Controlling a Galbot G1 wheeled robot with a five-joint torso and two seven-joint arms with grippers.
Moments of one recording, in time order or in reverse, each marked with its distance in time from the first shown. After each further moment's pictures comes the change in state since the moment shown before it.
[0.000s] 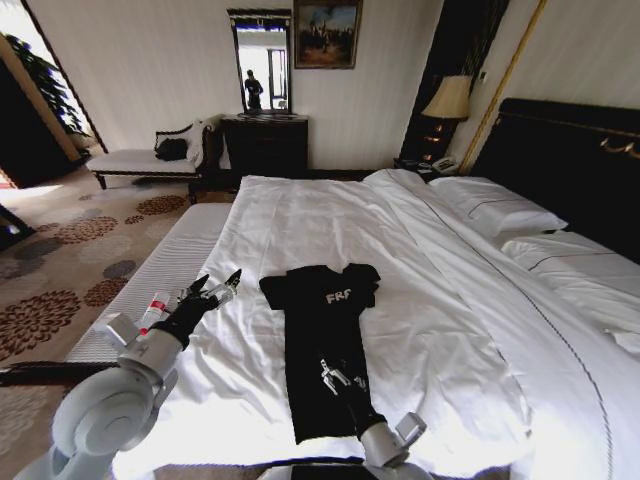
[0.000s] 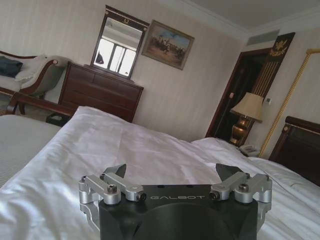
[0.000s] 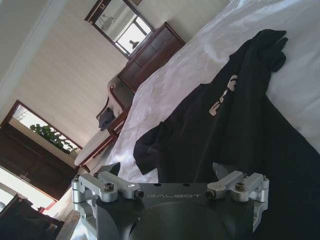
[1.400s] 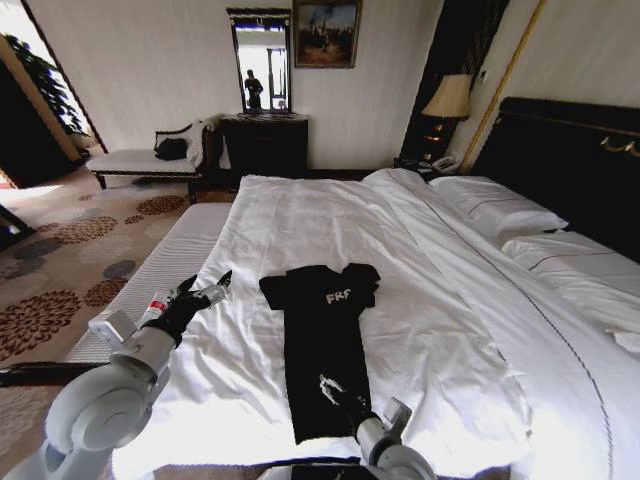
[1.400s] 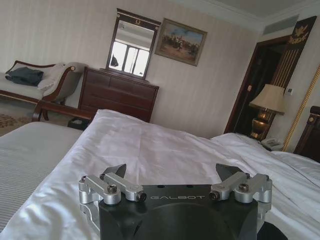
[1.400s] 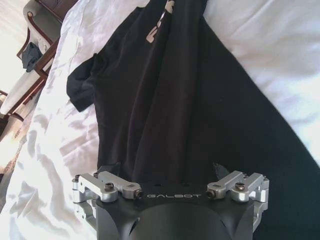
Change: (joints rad) left arm 0.015 0.013 -0.048 0.005 0.028 0.033 -0.033; right arm 0.103 -0.099 -0.149 0.039 0.234 -0.126 0.352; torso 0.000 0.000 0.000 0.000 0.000
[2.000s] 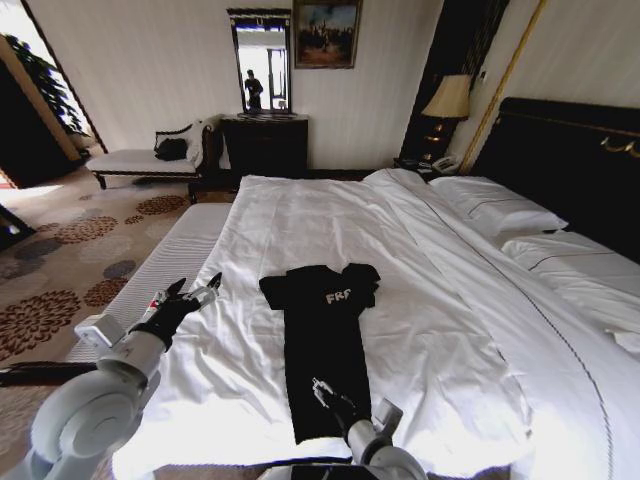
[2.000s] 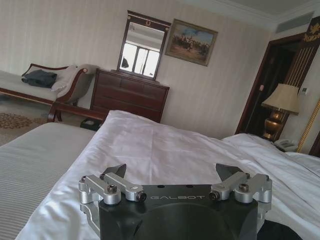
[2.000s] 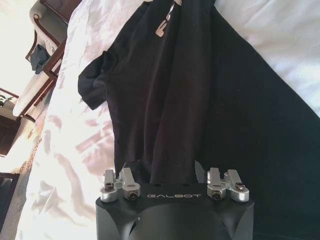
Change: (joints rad) left arm 0.042 -0.008 -0.050 -0.001 0.003 -0.006 0.000; right arm 0.010 0.025 -0.008 0.014 0.022 0.003 -0.008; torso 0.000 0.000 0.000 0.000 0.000
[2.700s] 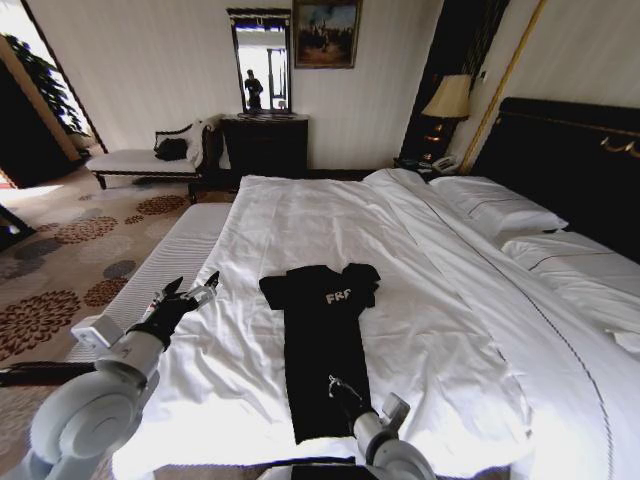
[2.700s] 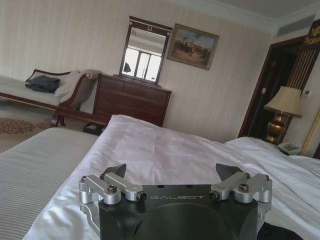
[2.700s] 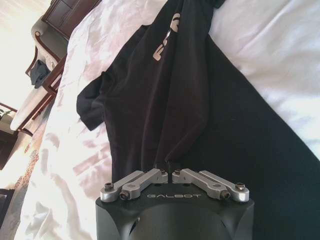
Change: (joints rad) left arm -0.003 -0.002 -0.001 0.000 0.018 -0.010 -0.002; right arm -0.011 -0.004 0.066 0.013 -0.006 0.003 0.011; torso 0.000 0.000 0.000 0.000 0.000
